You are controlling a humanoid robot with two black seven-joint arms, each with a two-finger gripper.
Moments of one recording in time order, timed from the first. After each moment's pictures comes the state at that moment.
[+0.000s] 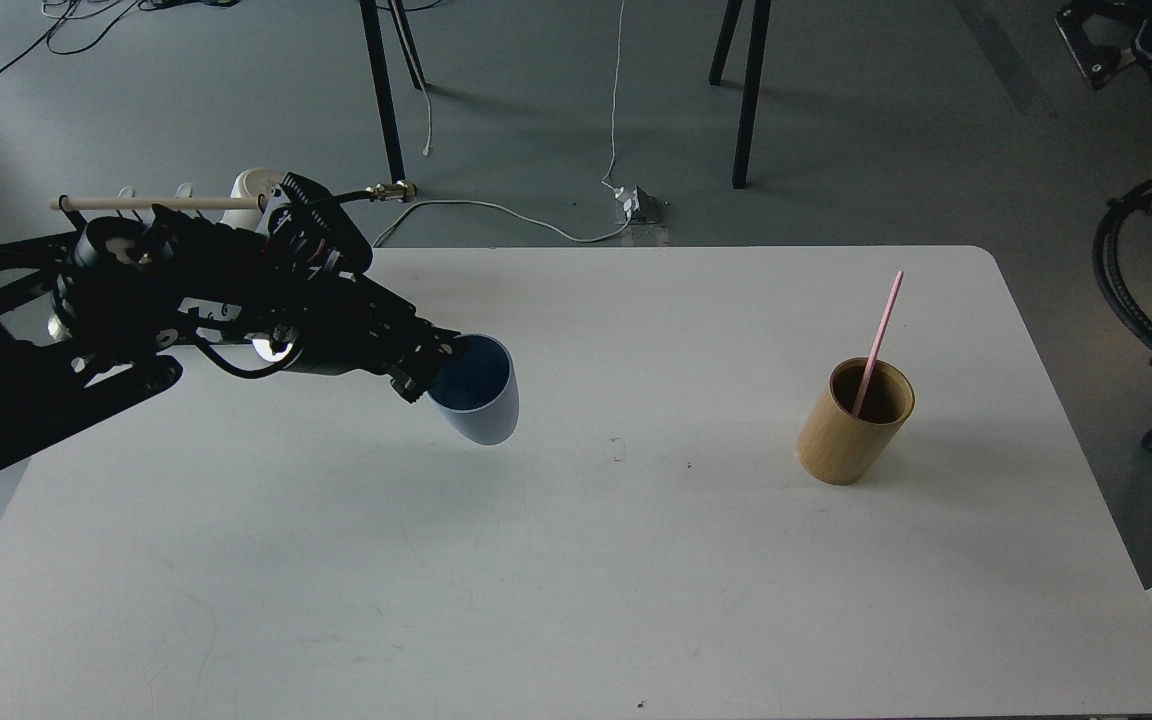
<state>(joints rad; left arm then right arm) -1.11 0.64 -0.22 -1.38 1.98 -0.49 -0.32 0.75 -0.57 1.14 0.89 0.20 0.49 0.13</state>
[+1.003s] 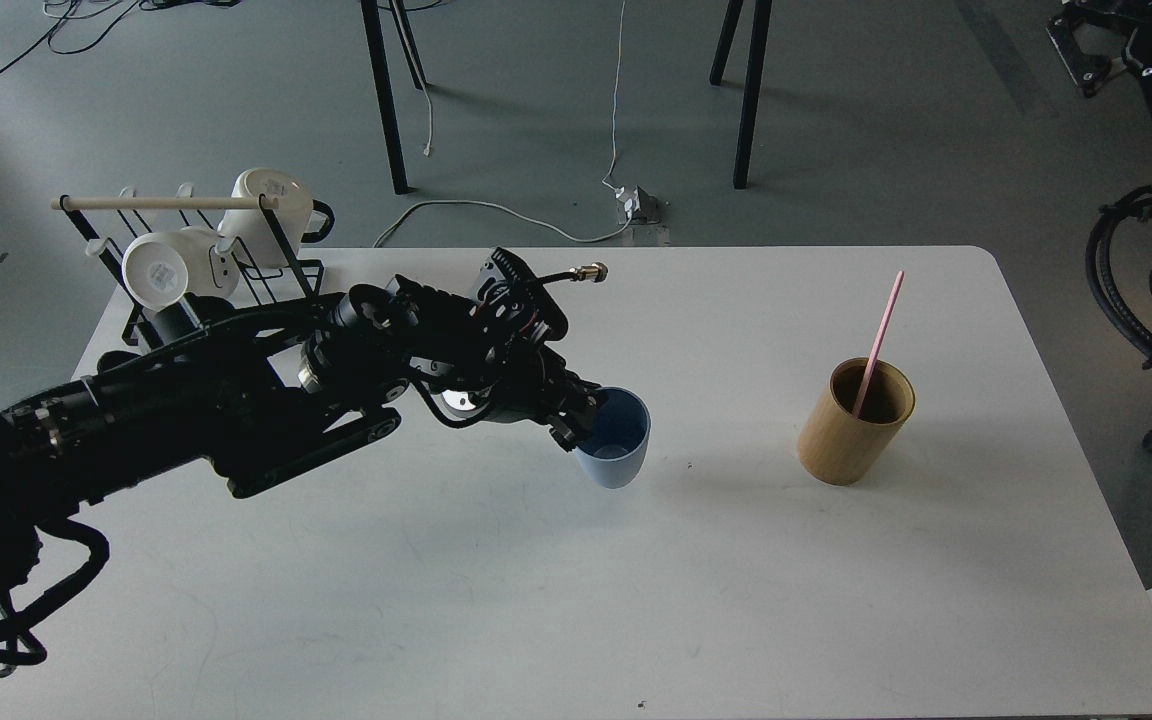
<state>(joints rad) -1.04 0.22 -0.21 -1.09 2.06 -0.49 -0.24 0.75 -0.56 1.13 0.89 0.20 0.49 0.13</state>
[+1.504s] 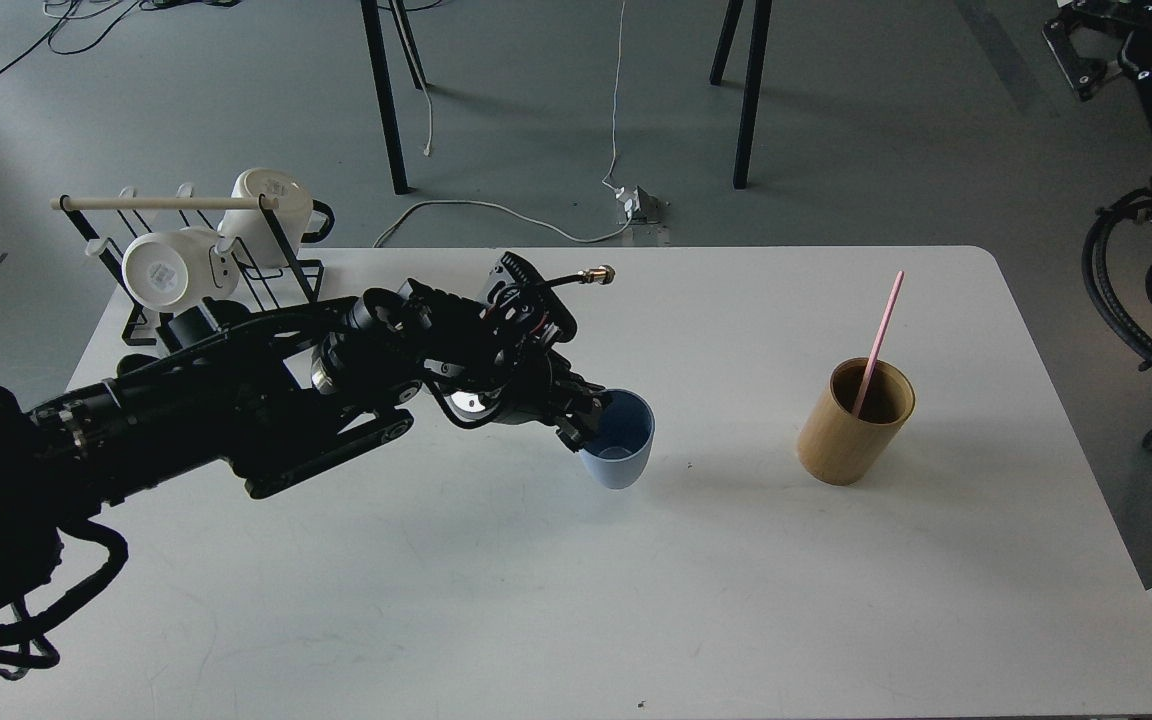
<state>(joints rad) -1.04 0.18 -0.21 -1.03 2.06 -0.49 -0.24 0.74 -0.55 1.13 0.89 0.20 0.49 0.13</state>
